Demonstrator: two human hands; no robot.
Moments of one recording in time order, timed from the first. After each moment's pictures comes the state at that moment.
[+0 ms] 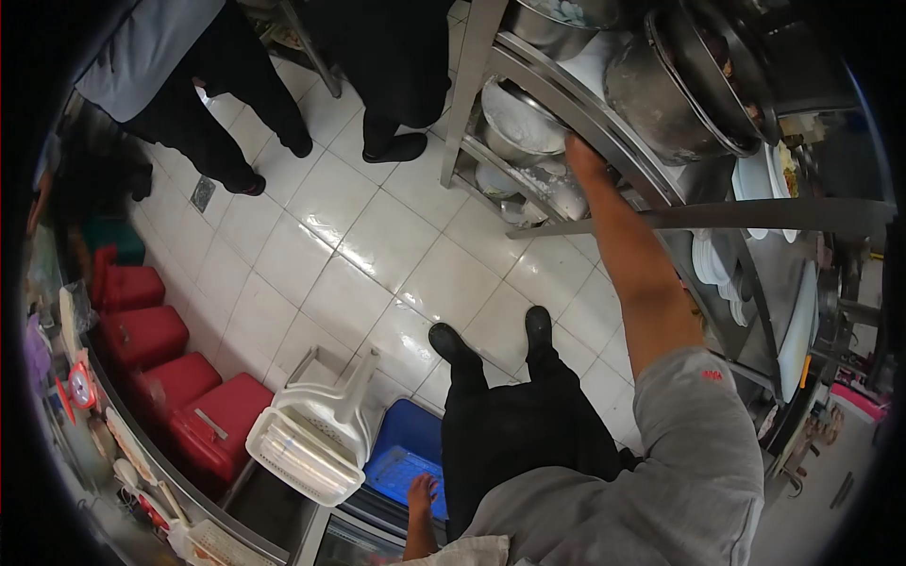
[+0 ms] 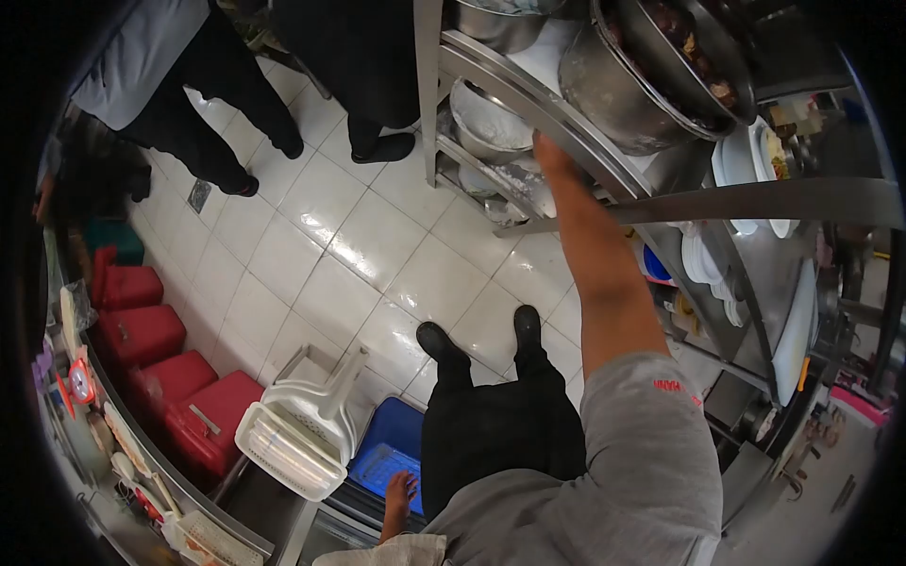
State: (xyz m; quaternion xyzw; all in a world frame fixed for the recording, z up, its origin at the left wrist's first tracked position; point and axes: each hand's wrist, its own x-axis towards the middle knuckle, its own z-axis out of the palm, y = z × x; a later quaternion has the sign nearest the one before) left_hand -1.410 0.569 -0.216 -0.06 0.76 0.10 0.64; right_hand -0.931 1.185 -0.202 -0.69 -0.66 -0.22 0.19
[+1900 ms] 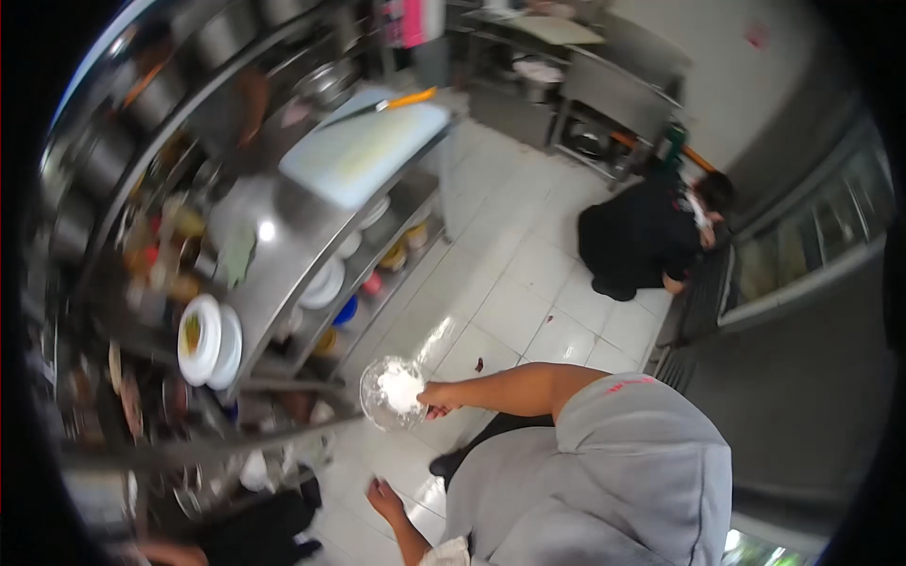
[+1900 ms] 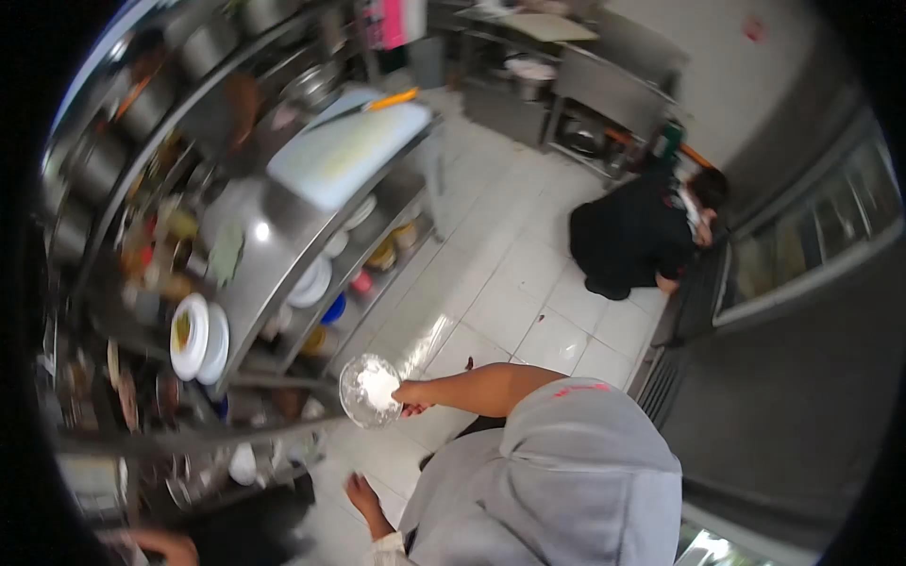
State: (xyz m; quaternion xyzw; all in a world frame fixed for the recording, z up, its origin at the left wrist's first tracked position) left_hand -1.141 0.814 -0.111 0.88 0.34 0.07 0.33; right_hand -0.893 0.610 -0.093 -0.59 0.10 0.62 0.50
